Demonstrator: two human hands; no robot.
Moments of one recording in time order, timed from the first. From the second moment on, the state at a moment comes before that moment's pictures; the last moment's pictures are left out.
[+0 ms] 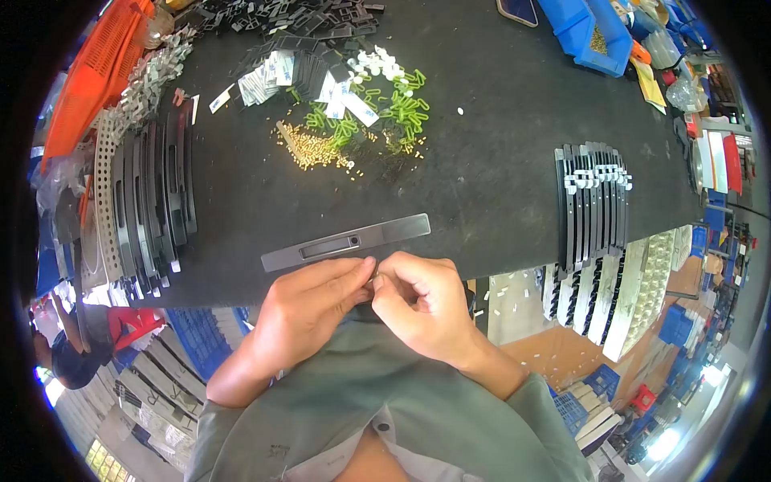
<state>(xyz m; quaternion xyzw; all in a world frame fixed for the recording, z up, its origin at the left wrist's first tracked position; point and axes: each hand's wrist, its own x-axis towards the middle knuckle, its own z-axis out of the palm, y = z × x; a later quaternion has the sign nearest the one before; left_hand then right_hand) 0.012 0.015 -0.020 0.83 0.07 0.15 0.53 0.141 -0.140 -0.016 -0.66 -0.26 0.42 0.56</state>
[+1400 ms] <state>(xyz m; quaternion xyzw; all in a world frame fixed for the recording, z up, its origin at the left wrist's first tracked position) 0.060 0.013 -0.009 0.95 0.10 0.13 0.25 0.079 -0.095 -0.086 -0.73 -0.59 0.23 0.25</state>
